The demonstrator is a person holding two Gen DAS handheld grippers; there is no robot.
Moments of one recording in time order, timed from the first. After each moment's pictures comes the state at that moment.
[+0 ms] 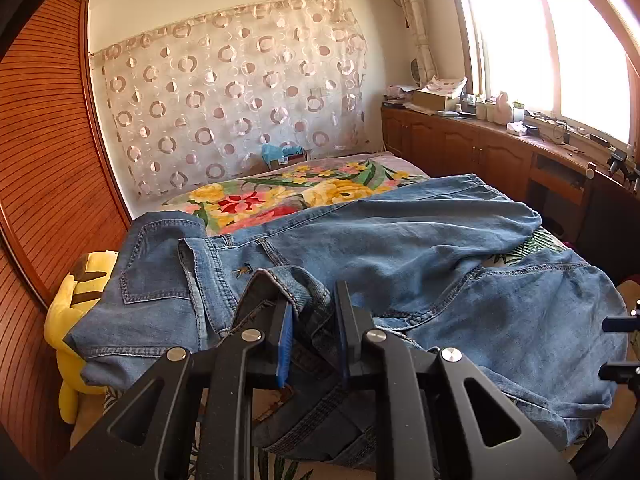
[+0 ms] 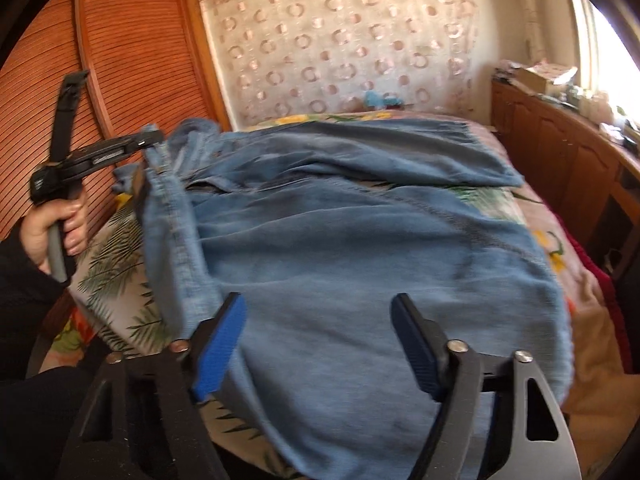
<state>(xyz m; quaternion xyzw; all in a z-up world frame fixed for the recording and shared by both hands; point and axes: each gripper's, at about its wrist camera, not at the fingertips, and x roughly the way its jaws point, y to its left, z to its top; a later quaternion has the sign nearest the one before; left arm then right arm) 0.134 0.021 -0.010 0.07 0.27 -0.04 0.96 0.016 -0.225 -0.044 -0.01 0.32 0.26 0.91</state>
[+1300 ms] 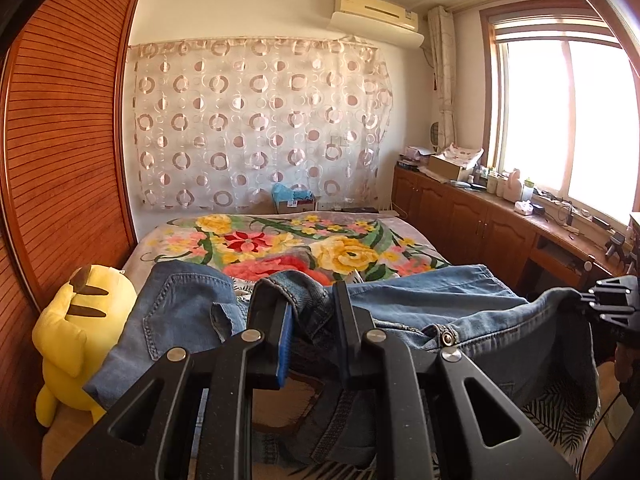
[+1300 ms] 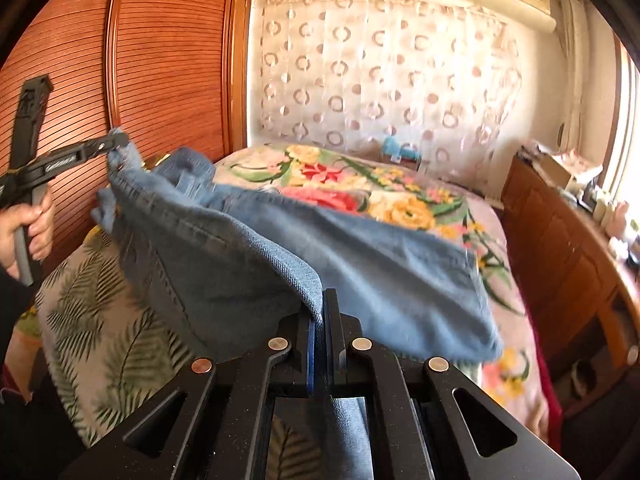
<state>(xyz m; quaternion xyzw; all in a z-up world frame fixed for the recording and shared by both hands) 0.167 0.076 0.047 -0.02 0.20 -0.03 0.98 0.101 -0.251 0.071 -0.13 0.25 0.26 0.92</state>
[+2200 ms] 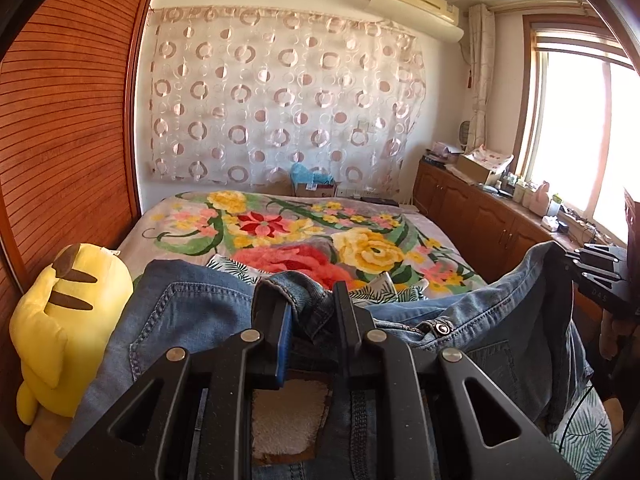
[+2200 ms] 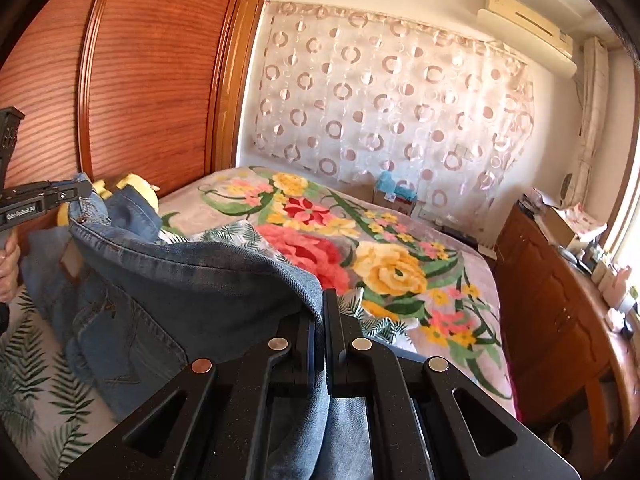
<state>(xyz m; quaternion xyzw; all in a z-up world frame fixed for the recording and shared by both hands) 0.261 0.128 0.013 -0.07 0.23 -0.01 0.97 0.205 -0.171 0.040 -0.18 0.19 0.25 0.93</state>
